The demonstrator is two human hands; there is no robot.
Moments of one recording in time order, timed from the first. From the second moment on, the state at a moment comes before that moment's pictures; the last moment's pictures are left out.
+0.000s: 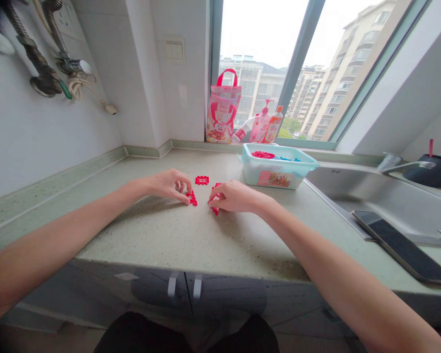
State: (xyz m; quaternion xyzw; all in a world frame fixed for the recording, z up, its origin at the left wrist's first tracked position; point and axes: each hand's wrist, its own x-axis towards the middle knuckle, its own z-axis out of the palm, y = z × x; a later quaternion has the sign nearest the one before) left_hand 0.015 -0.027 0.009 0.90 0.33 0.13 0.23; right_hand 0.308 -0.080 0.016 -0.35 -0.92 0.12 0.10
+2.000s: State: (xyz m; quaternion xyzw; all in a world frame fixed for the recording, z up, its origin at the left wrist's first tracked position) left_hand 0.029 -0.032 0.013 0.93 0.28 0.09 0.25; right_hand 0.305 -0.073 0.009 -0.30 -0.93 0.18 0.12
